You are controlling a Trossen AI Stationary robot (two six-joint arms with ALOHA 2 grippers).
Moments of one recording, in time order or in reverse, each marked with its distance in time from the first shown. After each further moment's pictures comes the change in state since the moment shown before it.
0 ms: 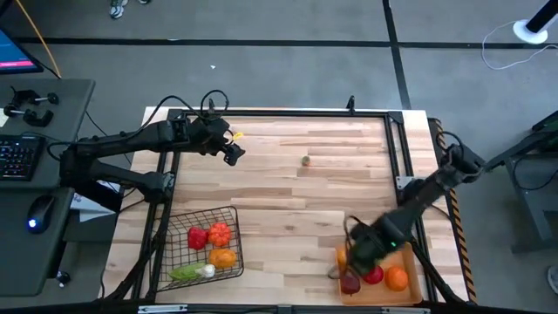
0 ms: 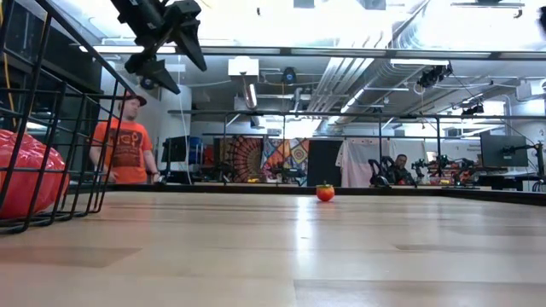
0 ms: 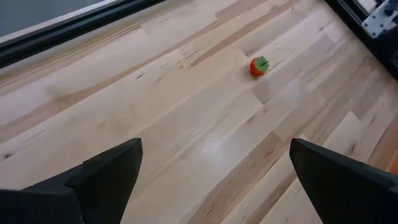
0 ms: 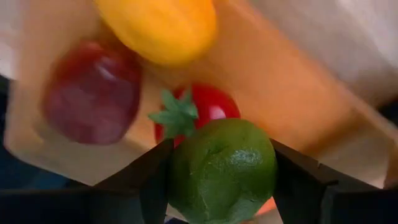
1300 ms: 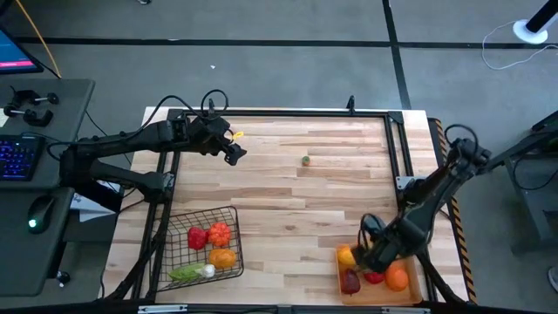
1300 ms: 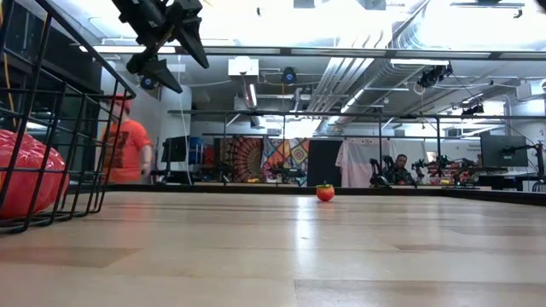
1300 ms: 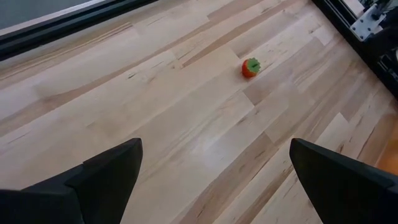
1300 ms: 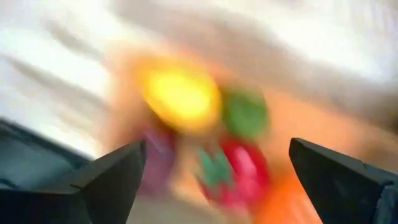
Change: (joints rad) left arm 0.000 0.000 0.000 0.020 0.024 -0.012; right arm 0.096 -0.110 0.003 -0.035 0.304 0.368
